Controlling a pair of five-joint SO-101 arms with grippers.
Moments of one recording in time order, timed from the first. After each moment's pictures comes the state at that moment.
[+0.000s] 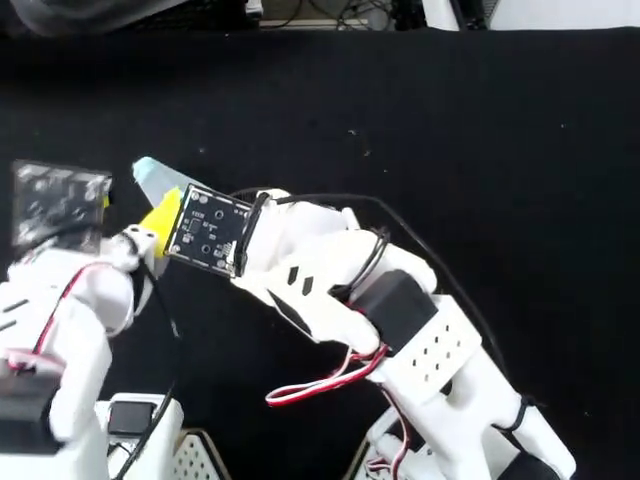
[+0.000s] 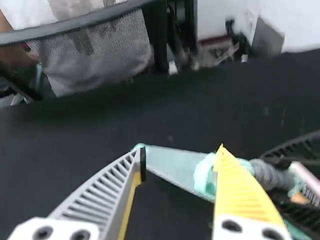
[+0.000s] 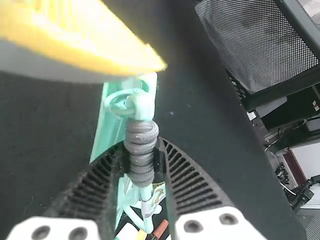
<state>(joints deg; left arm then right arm) -3.6 -63.8 23.3 75.4 -13.1 -43.0 -39.2 22.7 59.4 37.1</state>
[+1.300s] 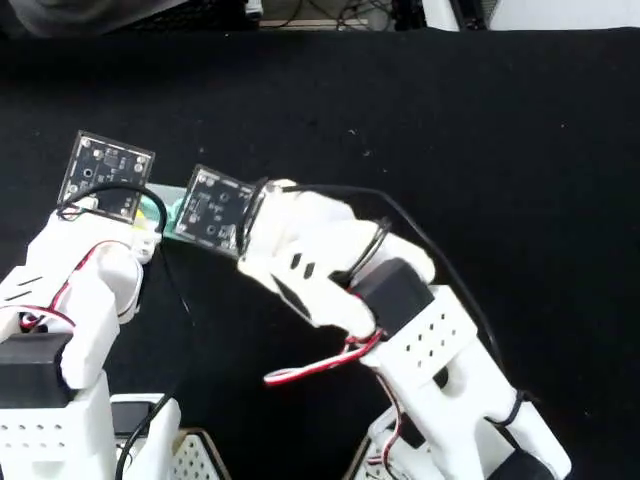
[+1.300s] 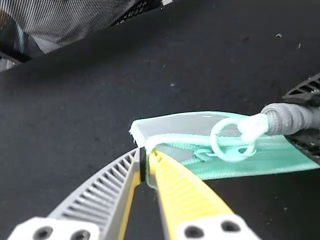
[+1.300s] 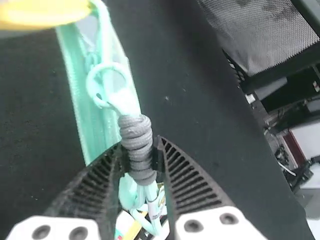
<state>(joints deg) -7.1 -59.6 24.0 82.1 -18.2 -37.7 -38.0 22.9 59.5 37.1</state>
